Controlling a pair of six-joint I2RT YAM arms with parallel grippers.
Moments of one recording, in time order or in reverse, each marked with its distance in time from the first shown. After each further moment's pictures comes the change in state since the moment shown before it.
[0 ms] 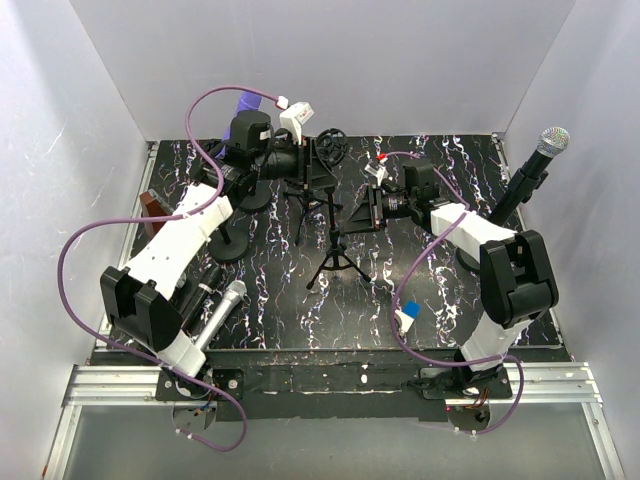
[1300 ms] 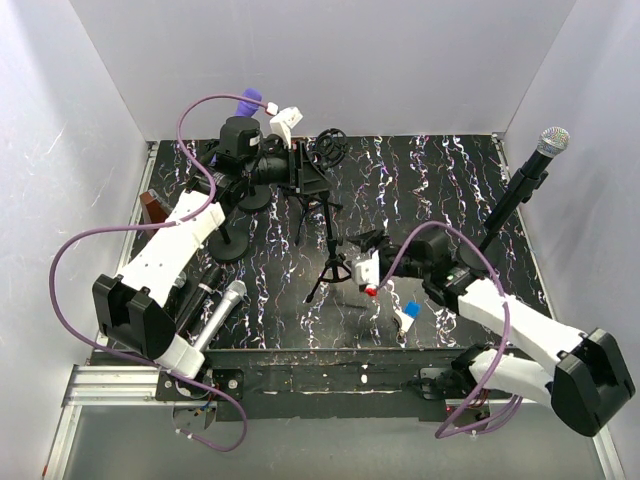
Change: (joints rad) left arm 0.037 -0.058 -0.096 0.053 0.068 -0.075; right arm 0.321 -0.623 -0.522 0.161 0.502 -1.754
